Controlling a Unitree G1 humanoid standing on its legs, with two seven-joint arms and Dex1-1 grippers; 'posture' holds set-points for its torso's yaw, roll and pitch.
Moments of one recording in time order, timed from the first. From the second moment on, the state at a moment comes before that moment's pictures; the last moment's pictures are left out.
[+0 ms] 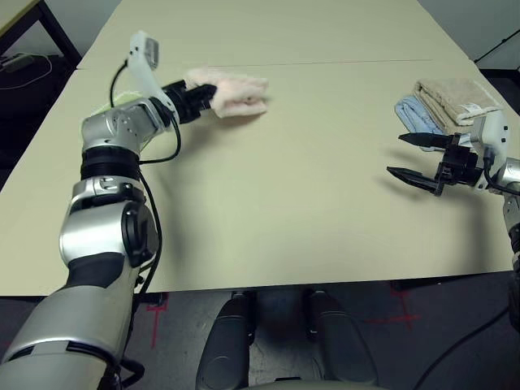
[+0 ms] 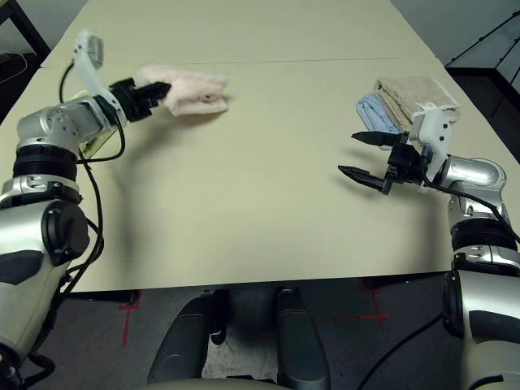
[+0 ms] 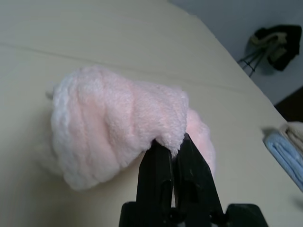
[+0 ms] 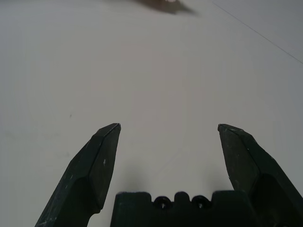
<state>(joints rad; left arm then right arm) -1.26 0.52 0.38 0.99 -0.34 0.56 -0.59 -0.73 -0.72 -0.16 0.92 0.24 -0.39 1.38</state>
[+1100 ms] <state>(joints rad) -1.44 0.64 0.36 1.19 -0.29 0.27 -0.63 -0.75 -0.70 -0.15 0.93 0.24 -0.39 1.37</state>
